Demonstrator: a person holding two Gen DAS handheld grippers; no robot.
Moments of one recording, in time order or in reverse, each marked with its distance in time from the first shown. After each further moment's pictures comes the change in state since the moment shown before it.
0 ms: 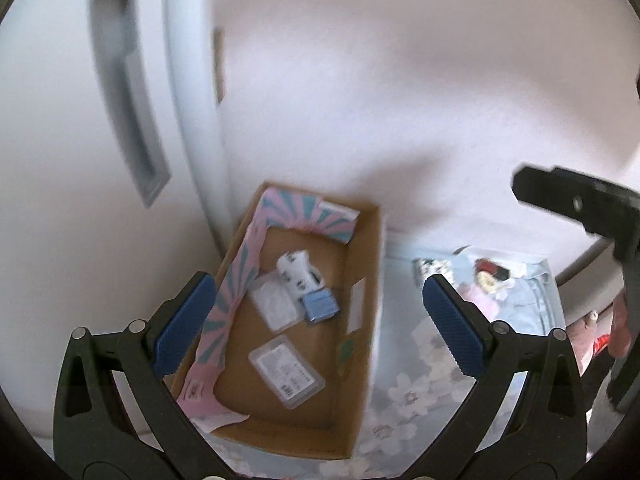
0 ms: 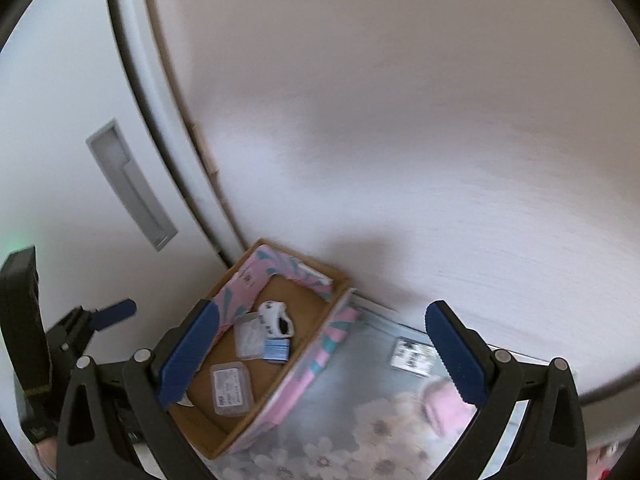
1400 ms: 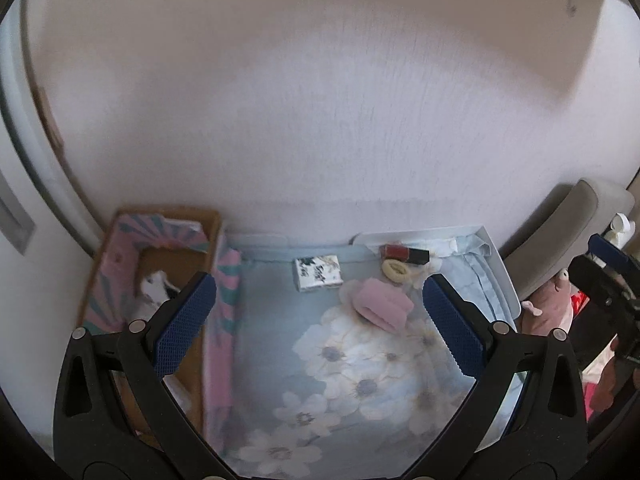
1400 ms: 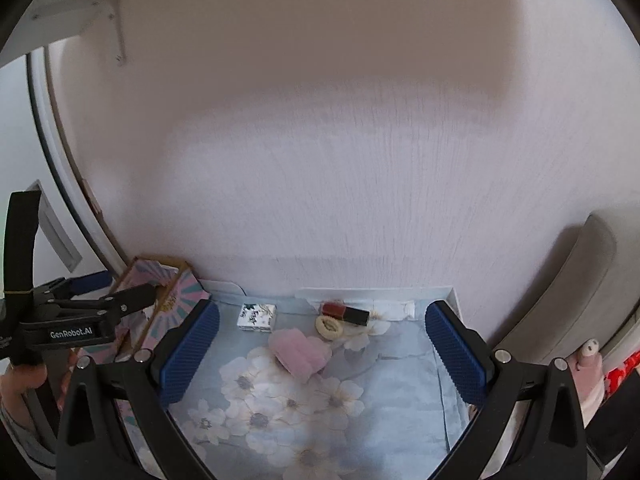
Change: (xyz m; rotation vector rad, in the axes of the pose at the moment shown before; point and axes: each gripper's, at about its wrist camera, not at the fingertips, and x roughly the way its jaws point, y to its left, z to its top) left arm 0.047 -0.165 -0.008 0.173 0.048 -0.154; right arm -0.092 -0.154 -0.135 0.261 -0.167 -0.275
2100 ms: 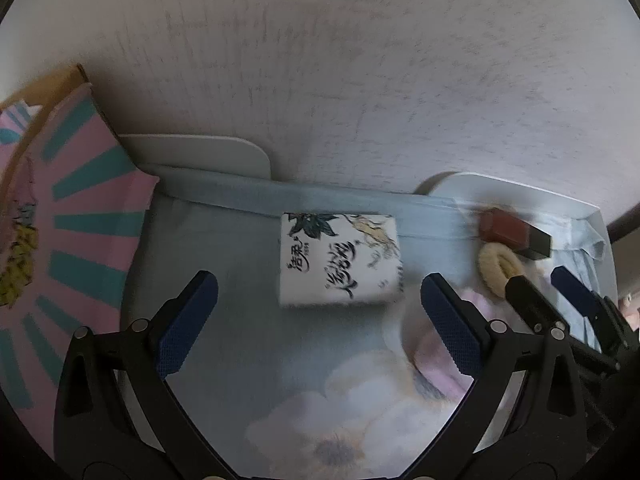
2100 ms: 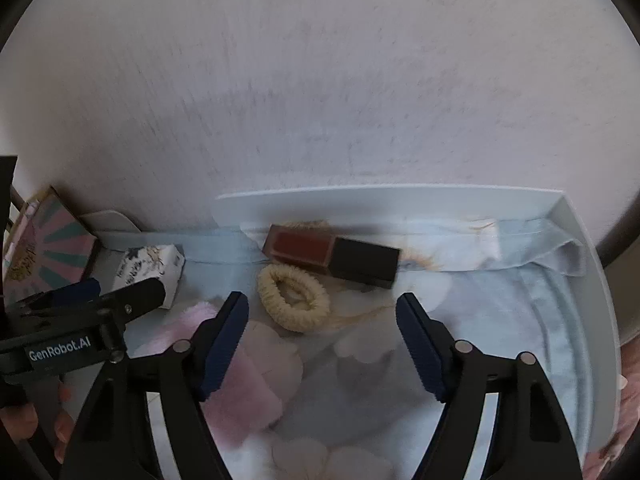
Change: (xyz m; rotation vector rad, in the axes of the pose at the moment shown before) left arm 0.234 0.008 -0.045 -0.130 0.234 0.092; right arm 0.244 -0.020 -0.082 0.044 0.254 -0.040
